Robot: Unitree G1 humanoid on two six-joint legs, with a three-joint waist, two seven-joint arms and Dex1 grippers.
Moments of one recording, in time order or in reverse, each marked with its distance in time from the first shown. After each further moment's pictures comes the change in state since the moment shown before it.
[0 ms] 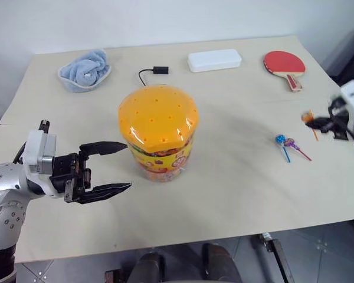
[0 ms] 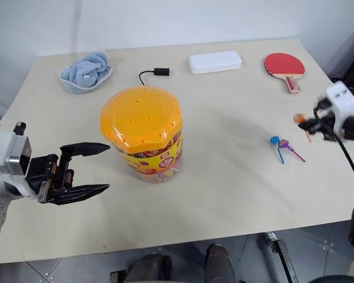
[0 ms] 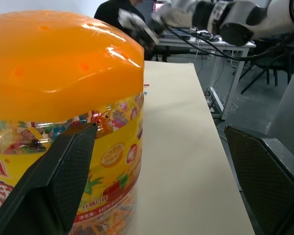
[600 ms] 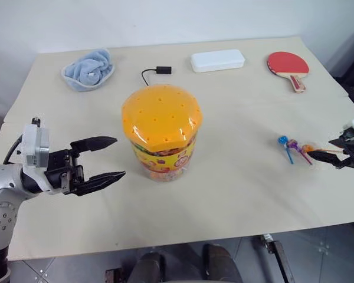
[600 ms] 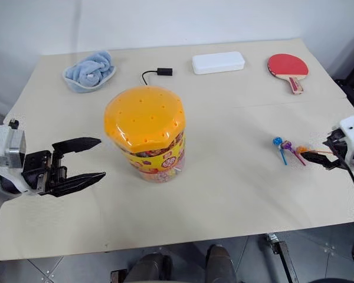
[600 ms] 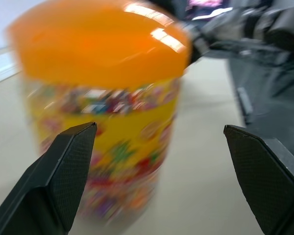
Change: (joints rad) left arm 0.049 0.029 0.086 0.049 0.084 0.021 0.148; right arm 0.141 -0.003 -0.262 0.105 0.131 -0.290 0.139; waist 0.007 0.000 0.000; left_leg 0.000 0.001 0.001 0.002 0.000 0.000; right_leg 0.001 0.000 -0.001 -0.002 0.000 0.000
